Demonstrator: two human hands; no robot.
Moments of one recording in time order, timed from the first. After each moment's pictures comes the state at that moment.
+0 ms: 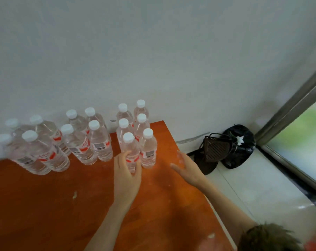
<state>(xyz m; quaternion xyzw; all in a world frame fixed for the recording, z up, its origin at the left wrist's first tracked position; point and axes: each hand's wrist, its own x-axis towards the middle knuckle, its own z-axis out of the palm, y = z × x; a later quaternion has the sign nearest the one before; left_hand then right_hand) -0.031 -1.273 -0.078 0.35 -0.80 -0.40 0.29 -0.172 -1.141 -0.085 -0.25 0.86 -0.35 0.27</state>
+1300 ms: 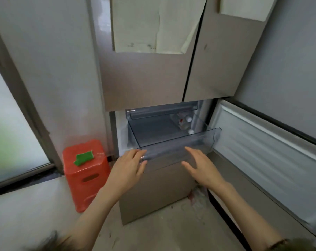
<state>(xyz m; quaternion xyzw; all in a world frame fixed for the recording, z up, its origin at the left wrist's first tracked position) -0.056 -0.246 -0.015 -0.60 -0.76 -0.25 0.02 0.149 -0.115 0.006 0.41 0.88 -0.21 -0.13</state>
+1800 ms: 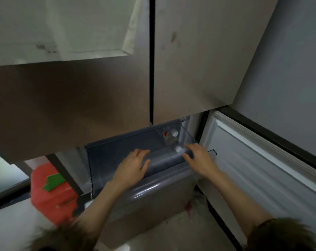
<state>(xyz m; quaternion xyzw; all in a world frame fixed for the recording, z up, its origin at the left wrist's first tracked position) -0.064 0.022 -0.039 -0.60 -0.77 -0.20 -0.10 0.128 0.157 -0.028 0.44 0.87 -0.21 -0.11</state>
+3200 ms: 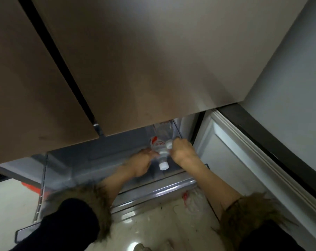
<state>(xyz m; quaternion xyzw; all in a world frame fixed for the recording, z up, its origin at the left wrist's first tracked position) -0.047 0.183 -0.127 -0.62 -0.74 -0.04 -0.24 0.075 0.282 -0.074 0.49 0.84 -0.23 0.08</state>
